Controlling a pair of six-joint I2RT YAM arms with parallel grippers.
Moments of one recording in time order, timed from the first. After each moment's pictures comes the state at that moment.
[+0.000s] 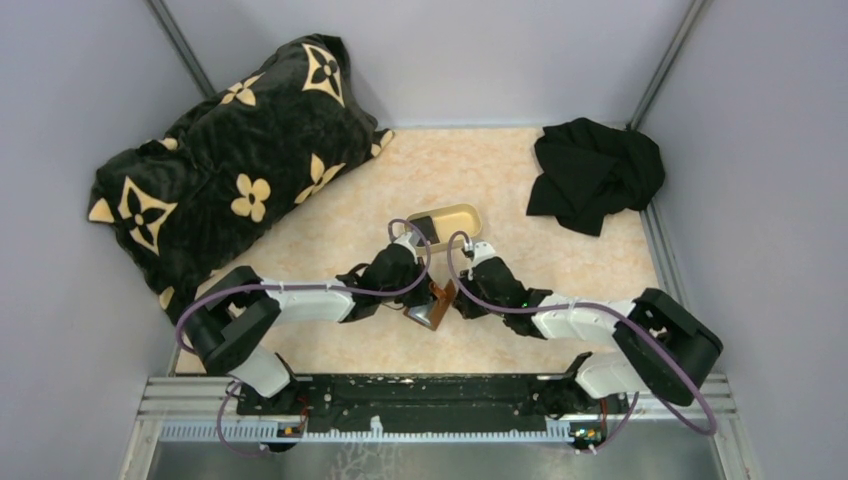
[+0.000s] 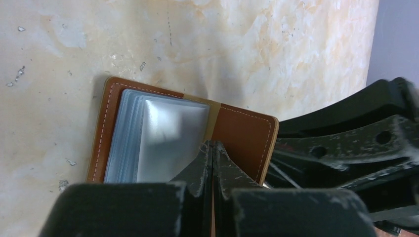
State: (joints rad) left arm -0.90 1.57 0.64 0.30 0.06 -0.95; right arm 0.83 1.29 0.43 0.17 0.05 0.51
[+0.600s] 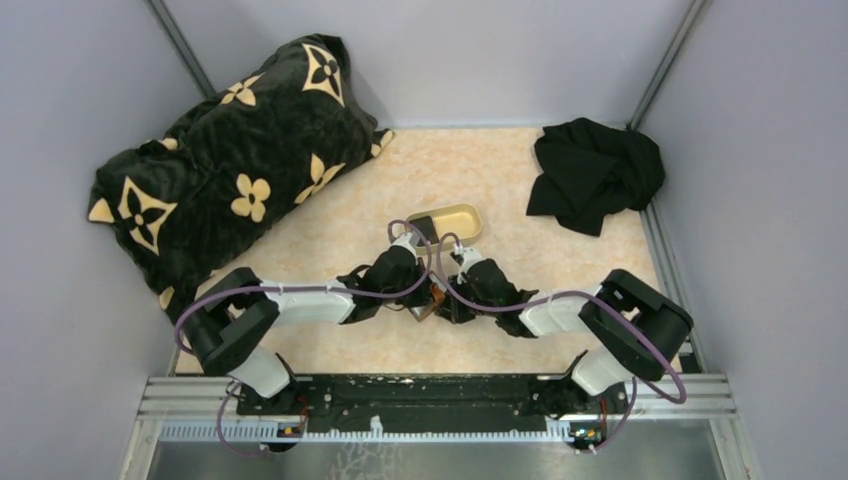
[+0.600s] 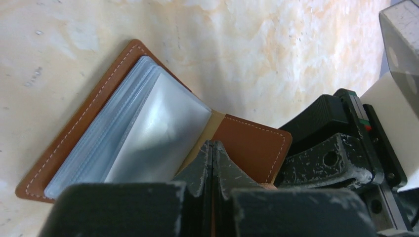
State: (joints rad) left arm -0.93 1.57 0.64 0.28 0.02 -0.95; right arm 0.84 1.46 0.39 0.44 -0.16 0.60
